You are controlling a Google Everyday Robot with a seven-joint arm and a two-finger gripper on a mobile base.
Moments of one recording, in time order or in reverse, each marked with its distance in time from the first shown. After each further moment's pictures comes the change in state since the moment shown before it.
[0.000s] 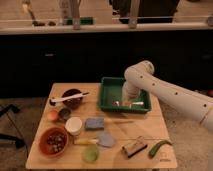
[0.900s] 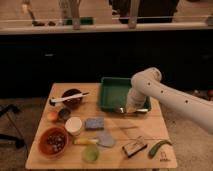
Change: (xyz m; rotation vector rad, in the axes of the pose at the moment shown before) arm 0.017 0.036 0.004 -0.021 -0.025 0.010
